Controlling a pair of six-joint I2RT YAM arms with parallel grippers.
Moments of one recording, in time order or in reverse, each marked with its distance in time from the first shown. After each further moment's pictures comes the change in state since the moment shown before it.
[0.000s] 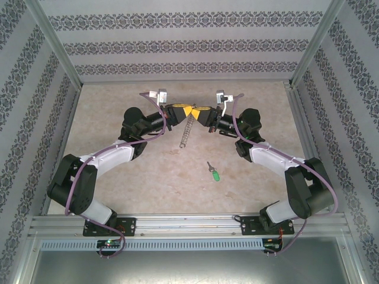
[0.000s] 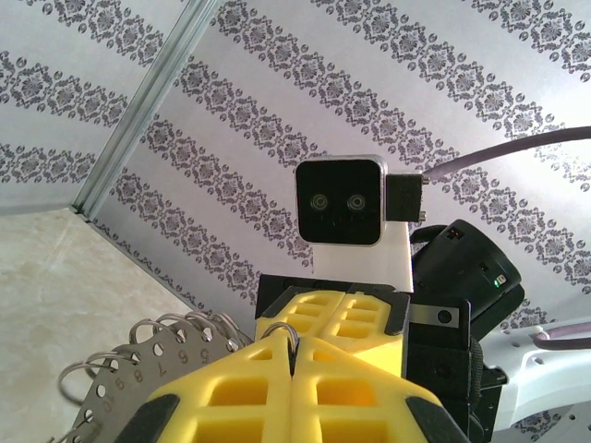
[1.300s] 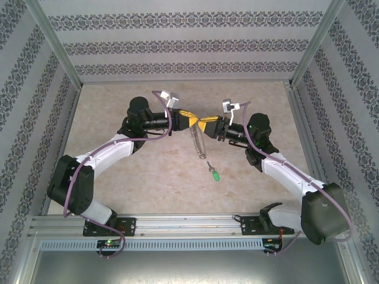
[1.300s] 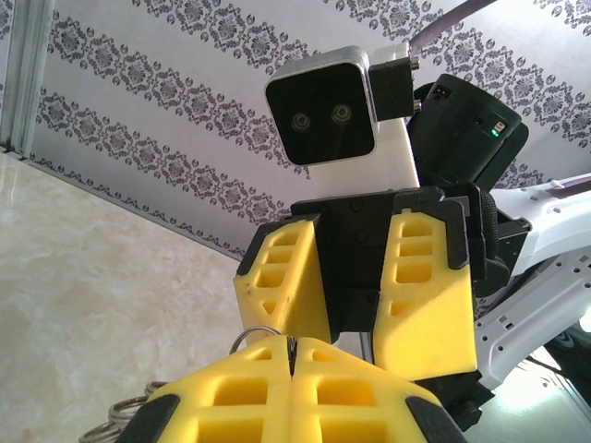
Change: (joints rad) left arm 0.000 -0.003 0.128 -0.369 0.282 0.335; right arm -0.032 -0.238 -0.090 -0.324 -0.045 -0.084
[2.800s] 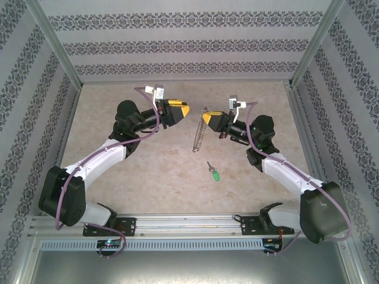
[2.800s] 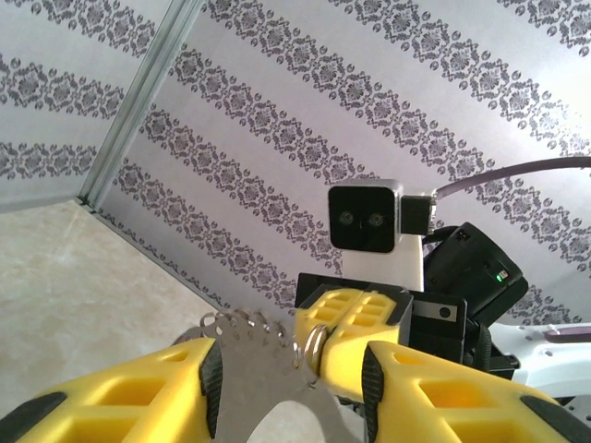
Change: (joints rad) left arm 0.028 -0.108 -0.067 0.122 -0.222 -0.261; right arm -0.021 0.012 -0.021 0.179 0.069 0.024
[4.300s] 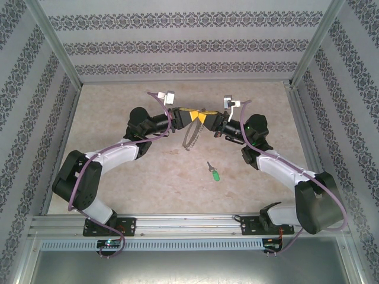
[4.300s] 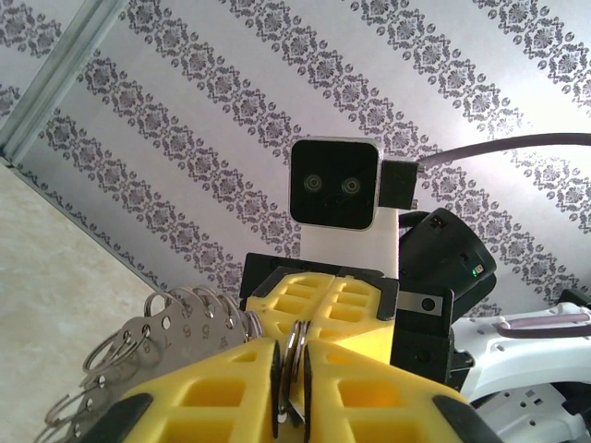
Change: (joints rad) left arm -0.068 0.162 -0.031 0.277 0.026 -0.190; right arm 0.035 0.081 0.015 0.051 0.030 0.033
